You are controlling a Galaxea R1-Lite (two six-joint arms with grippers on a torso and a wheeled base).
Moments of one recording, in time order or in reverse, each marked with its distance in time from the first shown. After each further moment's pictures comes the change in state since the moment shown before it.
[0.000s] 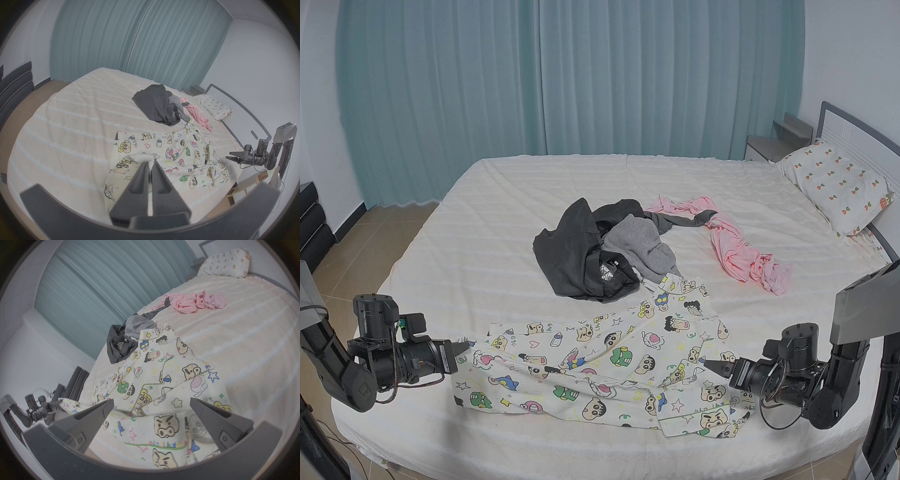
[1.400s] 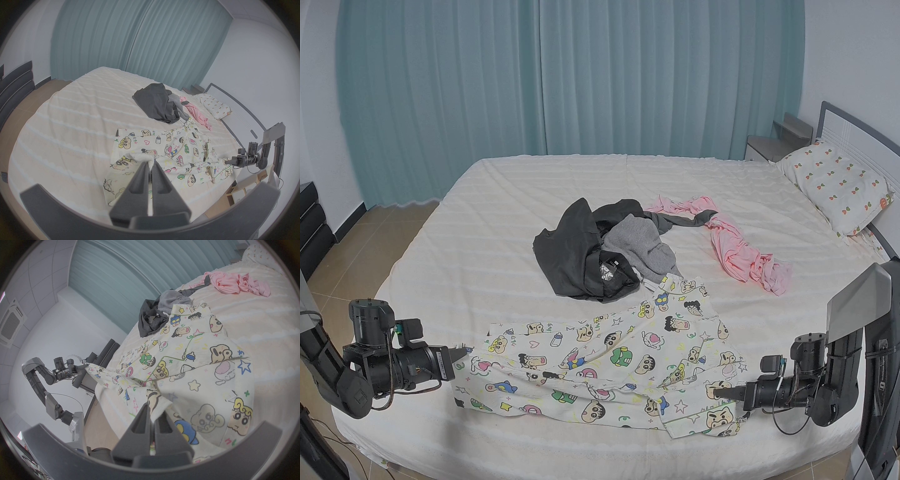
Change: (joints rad) left arm -0.002 -0.038 0.053 0.003 0.003 0.001; right arm -0.177 0.151 0.033 -0.116 0.568 -0.310
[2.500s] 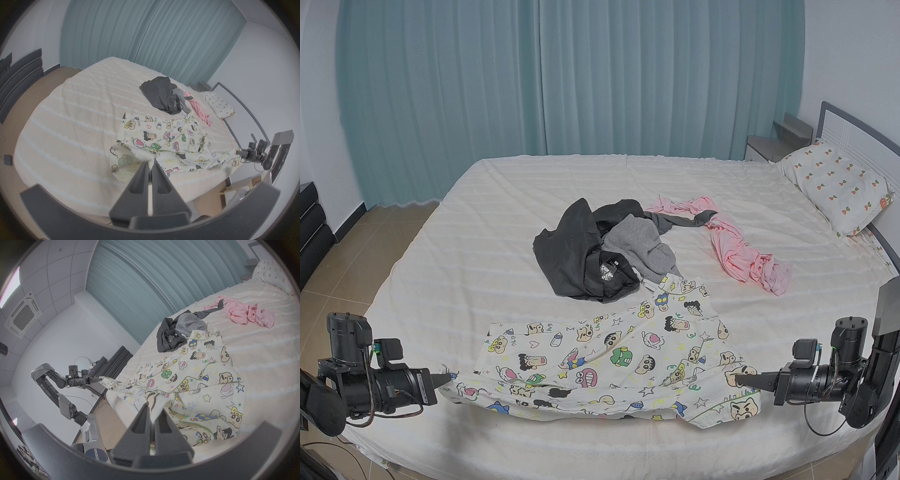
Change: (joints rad) left arm 0.005 -0.290 0.072 0.341 0.027 -0.026; right arm -0.018 -0.334 0.167 0.000 0.044 0.011
